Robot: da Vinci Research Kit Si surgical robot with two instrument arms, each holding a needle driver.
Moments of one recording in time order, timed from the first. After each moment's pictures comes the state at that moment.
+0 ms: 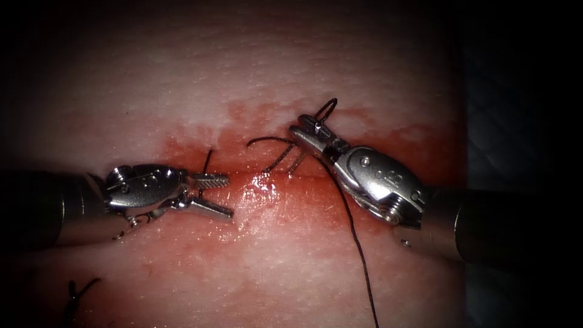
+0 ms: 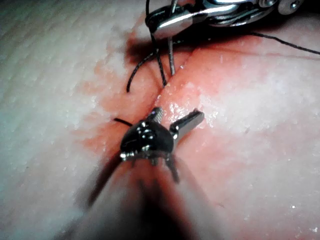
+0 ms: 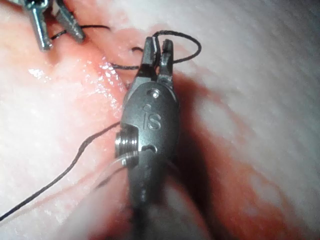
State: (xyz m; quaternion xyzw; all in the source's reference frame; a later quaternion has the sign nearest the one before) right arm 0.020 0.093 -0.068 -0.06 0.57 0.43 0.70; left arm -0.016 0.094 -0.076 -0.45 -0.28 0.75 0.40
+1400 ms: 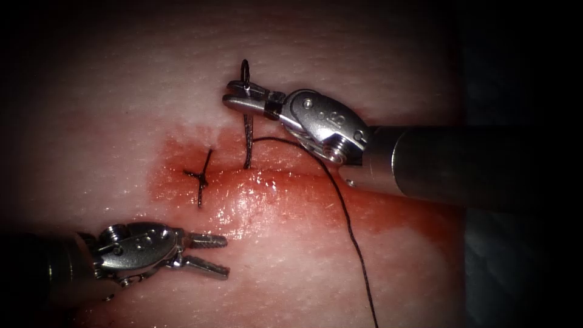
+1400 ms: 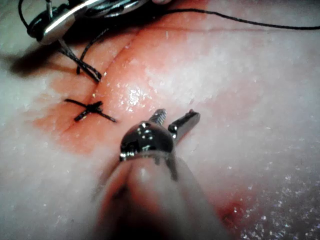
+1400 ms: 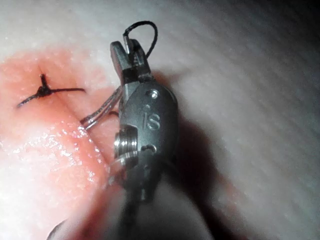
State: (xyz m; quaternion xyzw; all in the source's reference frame) right arm 0.027 0.099 -0.062 0.15 0.63 0.35 0.68; left arm -0.016 0.086 -0.078 -0.44 -0.29 0.76 0.38
